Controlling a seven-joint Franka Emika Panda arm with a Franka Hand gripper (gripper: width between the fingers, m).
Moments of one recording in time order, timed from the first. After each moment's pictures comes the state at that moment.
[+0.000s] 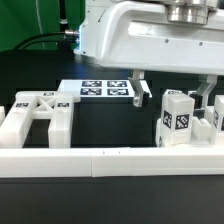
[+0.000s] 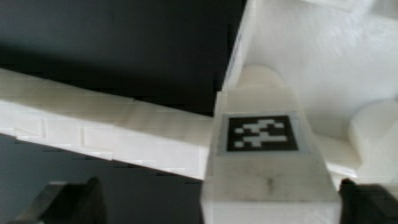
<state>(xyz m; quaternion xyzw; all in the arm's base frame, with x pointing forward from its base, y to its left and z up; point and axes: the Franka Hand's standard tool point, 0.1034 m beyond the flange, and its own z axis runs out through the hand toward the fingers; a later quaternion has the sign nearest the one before) 0.643 0.039 0.079 0.99 0.09 0.10 0.05</state>
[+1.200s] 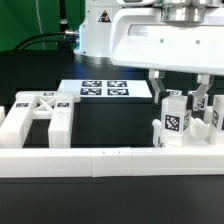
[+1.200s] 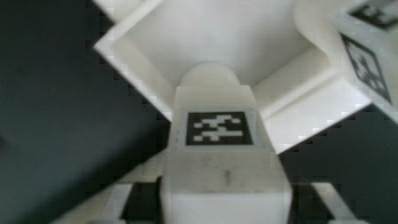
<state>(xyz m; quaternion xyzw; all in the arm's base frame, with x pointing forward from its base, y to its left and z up) 0.642 0.052 0.078 0.92 -0.38 0.11 -0.01</state>
